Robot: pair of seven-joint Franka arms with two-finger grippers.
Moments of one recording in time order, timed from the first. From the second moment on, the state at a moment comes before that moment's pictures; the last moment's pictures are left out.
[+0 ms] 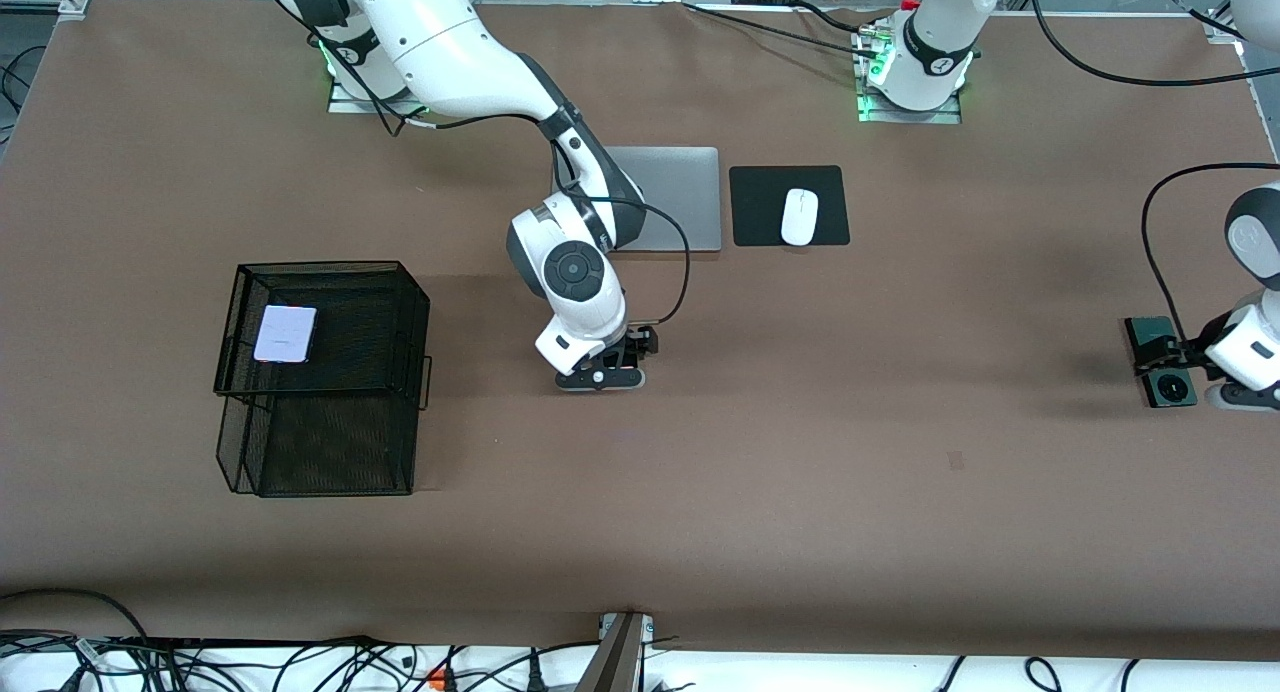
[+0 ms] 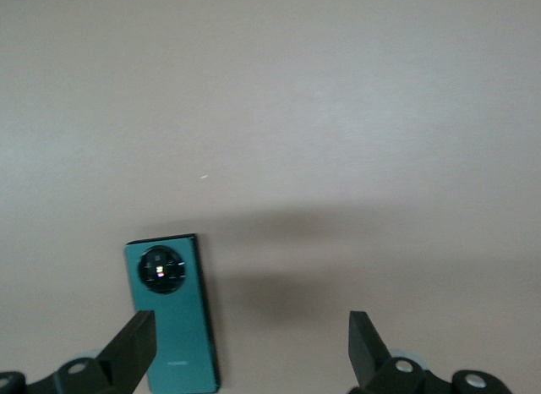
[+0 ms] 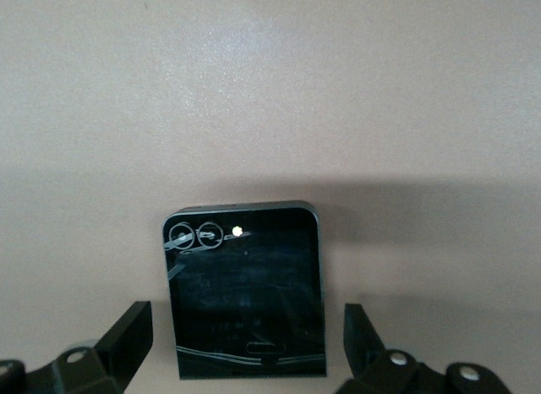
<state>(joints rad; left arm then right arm) 0.25 0.43 0.13 -1.81 0.04 2.32 0.39 0.79 0.91 -0.15 -1.33 0.21 2.28 0.54</state>
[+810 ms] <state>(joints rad) 0.44 0.56 0.12 -1.89 -0.19 2.57 0.58 0.81 0.94 -0.15 -1.33 0.11 2.29 0.50</state>
